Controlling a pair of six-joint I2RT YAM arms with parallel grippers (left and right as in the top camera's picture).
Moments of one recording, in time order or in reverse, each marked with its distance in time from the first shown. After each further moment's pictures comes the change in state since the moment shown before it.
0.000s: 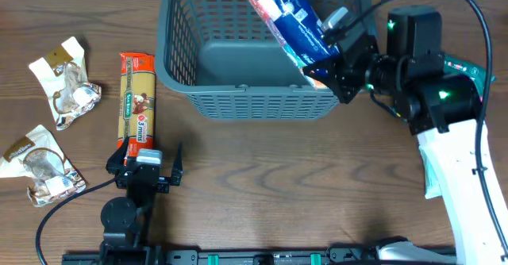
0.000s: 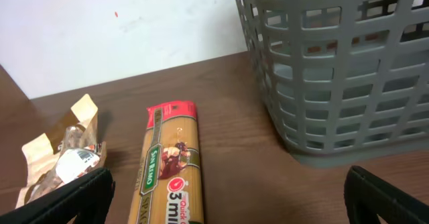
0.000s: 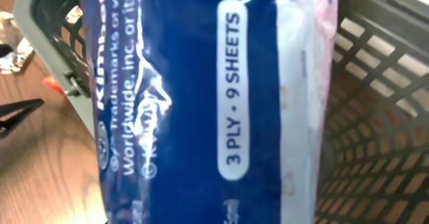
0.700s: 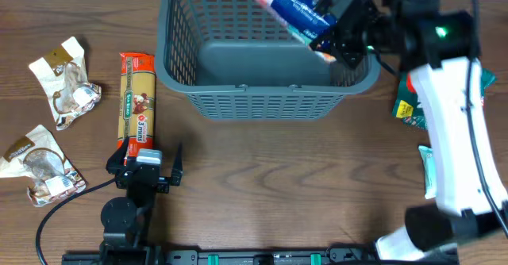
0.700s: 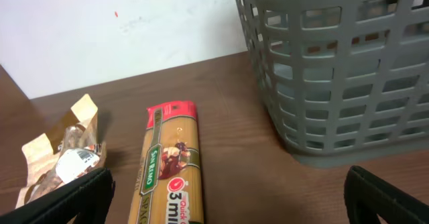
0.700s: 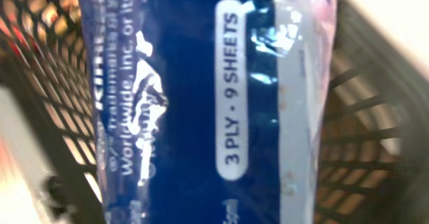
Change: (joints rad) left arm 0.000 0.000 0.000 0.000 0.000 0.000; right arm -0.022 0.342 0.474 -0.335 0.095 -0.253
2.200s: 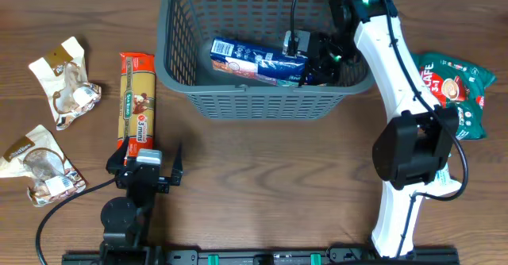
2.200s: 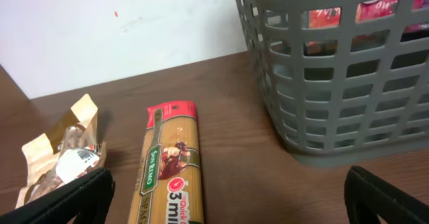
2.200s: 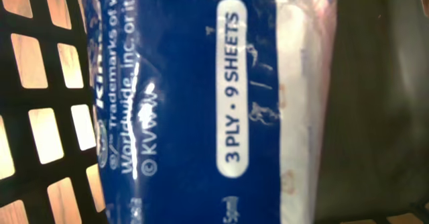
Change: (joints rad) left arm 0.000 0.000 0.000 0.000 0.000 0.000; right arm -0.002 0.416 0.039 -0.177 -0.032 -0.437
